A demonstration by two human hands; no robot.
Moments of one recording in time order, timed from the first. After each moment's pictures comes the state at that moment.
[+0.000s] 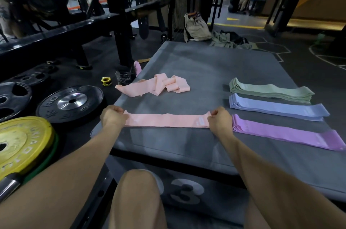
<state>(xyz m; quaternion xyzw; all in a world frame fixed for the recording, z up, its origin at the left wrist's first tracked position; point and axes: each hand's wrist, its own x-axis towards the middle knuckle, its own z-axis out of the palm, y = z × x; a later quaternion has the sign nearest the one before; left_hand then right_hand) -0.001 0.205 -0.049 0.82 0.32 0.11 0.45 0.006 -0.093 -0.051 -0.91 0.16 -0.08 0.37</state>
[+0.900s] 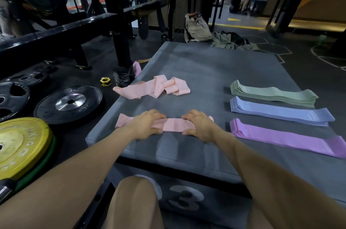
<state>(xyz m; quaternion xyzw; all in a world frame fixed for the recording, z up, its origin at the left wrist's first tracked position) 0.016 0.156 -0.057 0.96 -0.19 -0.06 0.17 0.017 -0.069 -0.042 -0.96 -0.22 0.09 0.14</state>
